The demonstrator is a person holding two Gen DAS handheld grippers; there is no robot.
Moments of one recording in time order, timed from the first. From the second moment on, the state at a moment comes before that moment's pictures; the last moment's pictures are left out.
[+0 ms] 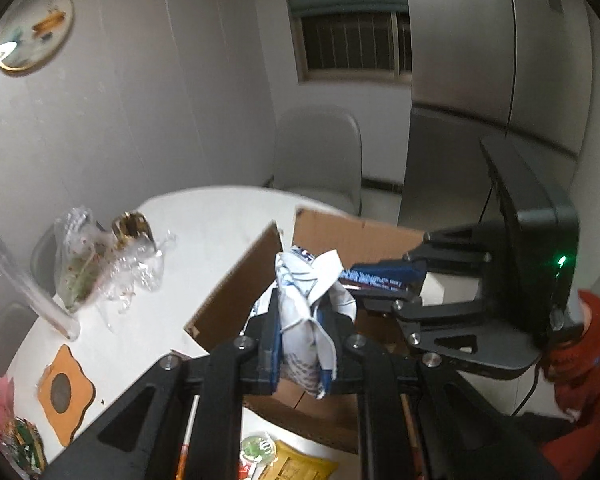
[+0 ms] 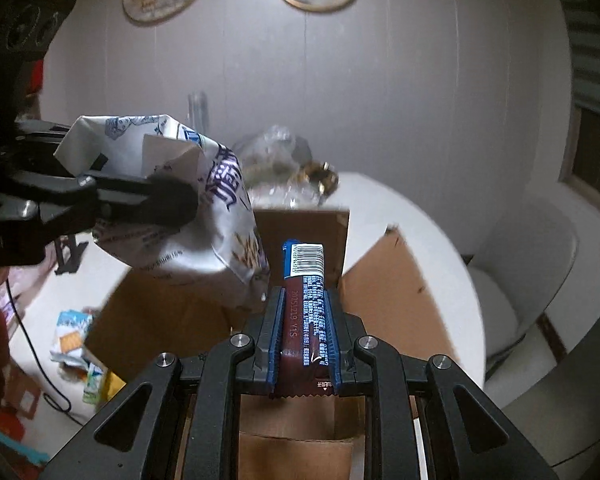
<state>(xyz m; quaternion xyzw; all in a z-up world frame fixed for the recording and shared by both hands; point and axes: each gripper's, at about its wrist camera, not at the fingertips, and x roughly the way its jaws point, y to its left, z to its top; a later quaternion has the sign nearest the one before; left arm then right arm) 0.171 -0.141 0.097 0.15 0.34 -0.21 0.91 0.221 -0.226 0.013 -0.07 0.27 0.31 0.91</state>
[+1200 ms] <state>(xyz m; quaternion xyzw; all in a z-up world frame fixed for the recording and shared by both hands) 0.182 -0.135 0.076 0.21 0.39 -0.16 0.88 0.247 -0.179 -0.017 -0.16 0.39 0.33 0.84</state>
